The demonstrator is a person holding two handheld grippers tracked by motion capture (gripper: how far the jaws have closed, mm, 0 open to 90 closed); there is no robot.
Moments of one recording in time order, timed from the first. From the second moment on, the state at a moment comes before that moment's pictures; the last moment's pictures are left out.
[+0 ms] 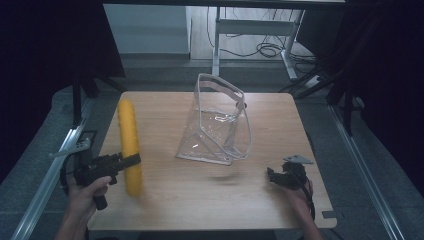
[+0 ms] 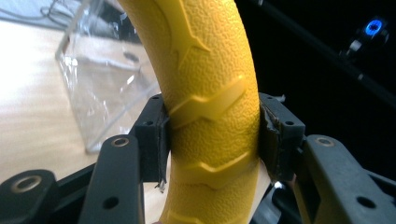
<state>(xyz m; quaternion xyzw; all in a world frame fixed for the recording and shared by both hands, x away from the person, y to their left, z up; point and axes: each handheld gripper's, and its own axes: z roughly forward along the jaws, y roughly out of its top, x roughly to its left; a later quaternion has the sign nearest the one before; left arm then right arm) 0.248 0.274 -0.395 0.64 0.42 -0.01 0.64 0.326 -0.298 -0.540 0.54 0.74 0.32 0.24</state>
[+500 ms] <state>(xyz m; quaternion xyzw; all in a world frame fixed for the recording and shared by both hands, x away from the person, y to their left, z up) 0.252 0.263 -0.365 0.59 0.40 0.02 0.70 0.326 -0.298 -0.540 0.55 0.74 0.32 0.24</state>
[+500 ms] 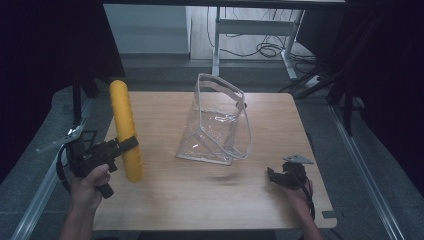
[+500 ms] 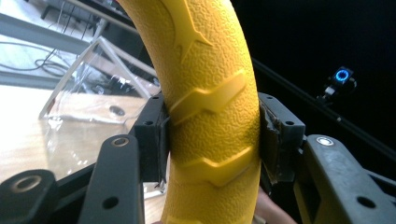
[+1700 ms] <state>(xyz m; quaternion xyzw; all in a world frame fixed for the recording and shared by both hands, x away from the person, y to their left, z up) 0.290 0.197 -0.323 0.54 0.39 0.09 0.74 0.327 -0.298 -0.540 0.55 0.74 0.32 0.24</state>
